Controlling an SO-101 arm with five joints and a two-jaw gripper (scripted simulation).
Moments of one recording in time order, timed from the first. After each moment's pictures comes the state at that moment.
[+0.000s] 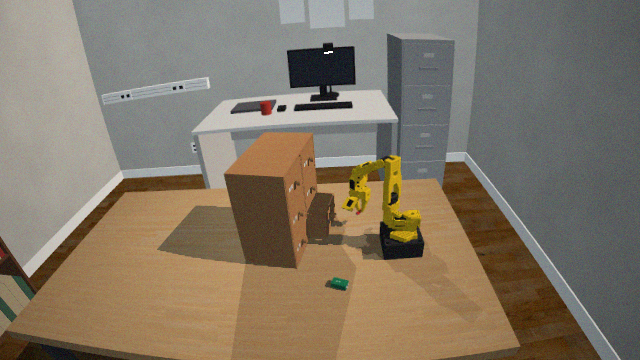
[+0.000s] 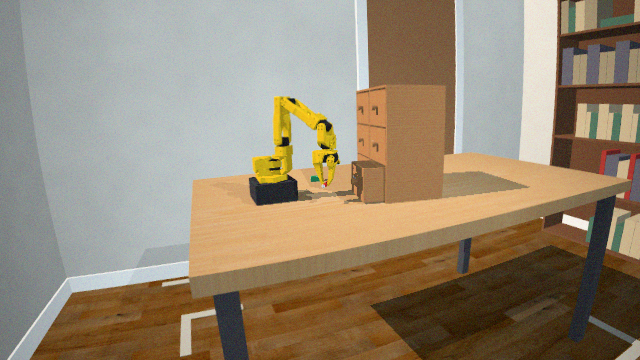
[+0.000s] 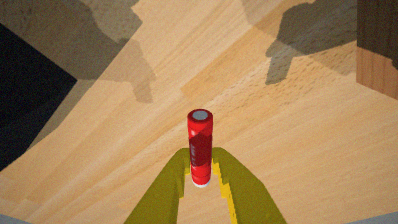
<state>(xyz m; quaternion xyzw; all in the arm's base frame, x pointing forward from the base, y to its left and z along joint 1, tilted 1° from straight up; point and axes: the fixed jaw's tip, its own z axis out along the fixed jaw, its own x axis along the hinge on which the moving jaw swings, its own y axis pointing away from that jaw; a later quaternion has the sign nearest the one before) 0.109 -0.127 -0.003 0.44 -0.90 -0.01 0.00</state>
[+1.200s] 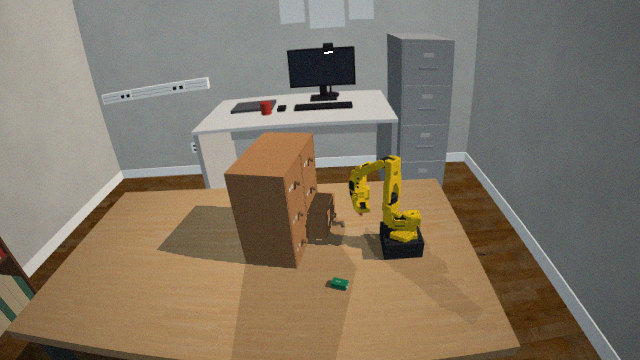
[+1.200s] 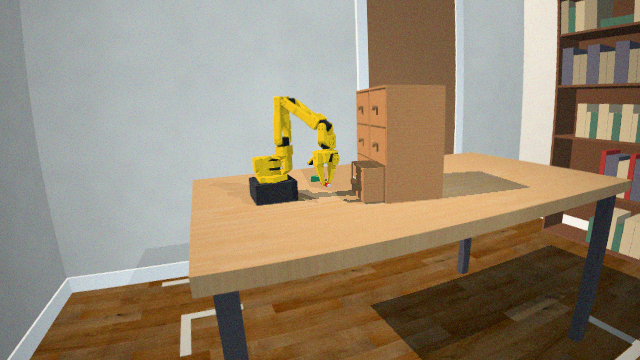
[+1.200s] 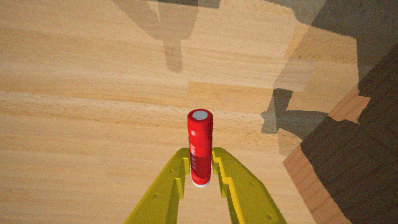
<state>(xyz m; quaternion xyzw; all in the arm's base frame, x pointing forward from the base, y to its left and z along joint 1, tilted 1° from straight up) 0.110 -0.127 -0.003 0.76 -0.65 -0.01 0.00</state>
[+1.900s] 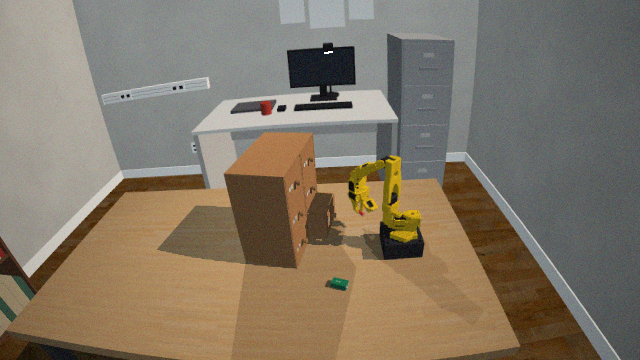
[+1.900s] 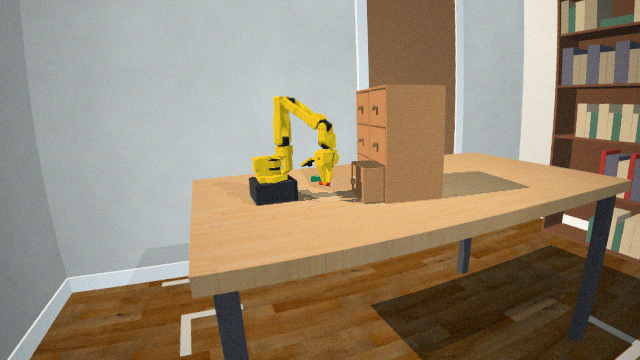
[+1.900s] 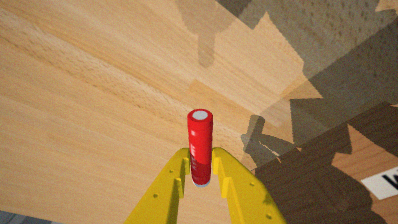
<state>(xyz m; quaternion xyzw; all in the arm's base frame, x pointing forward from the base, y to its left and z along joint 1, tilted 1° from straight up) 0.113 -0.127 -0.003 0.89 -0.46 -0.01 0.00</state>
